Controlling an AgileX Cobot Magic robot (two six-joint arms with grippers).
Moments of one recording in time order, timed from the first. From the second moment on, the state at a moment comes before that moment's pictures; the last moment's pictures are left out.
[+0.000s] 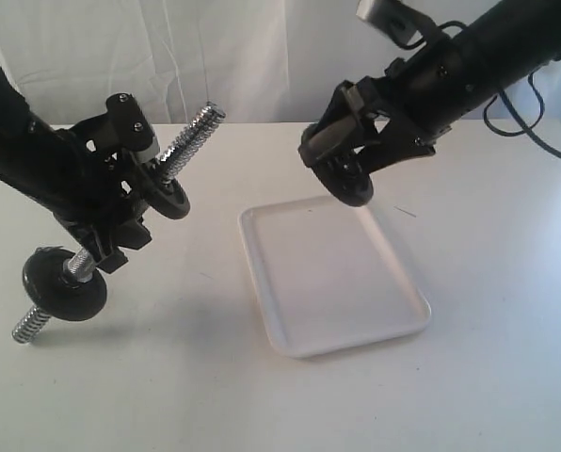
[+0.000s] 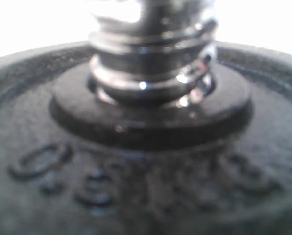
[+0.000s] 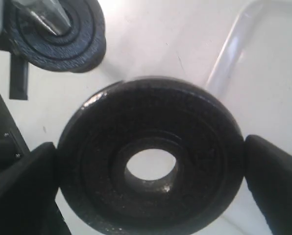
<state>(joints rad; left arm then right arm) -0.36 1.59 -1.11 -0.39 0.68 1.07 0.16 1.78 -1.49 0.86 1.22 -0.73</state>
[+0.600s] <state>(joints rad) -0.36 1.59 -1.11 -0.63 0.78 1.26 0.15 1.78 -1.49 1.18 1.22 -1.02</state>
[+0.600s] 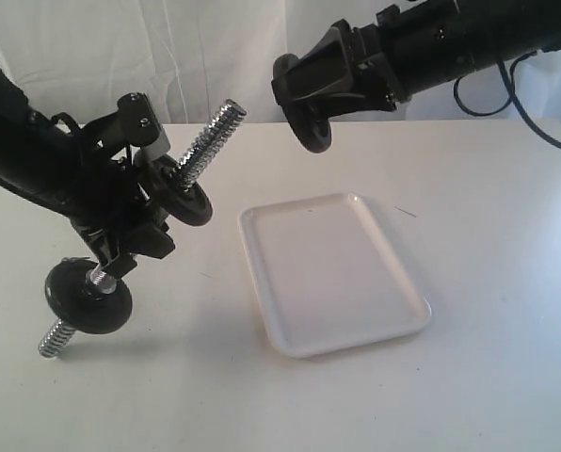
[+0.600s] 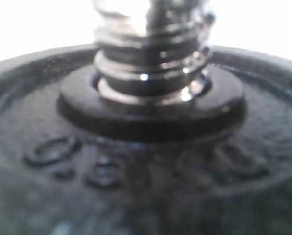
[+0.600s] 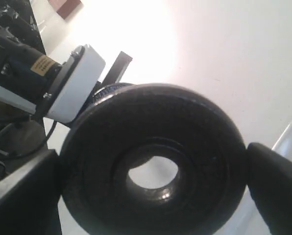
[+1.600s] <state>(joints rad) -0.36 1.59 -1.11 -0.69 0.86 1.43 0.17 1.72 -1.49 1.11 1.22 -0.73</state>
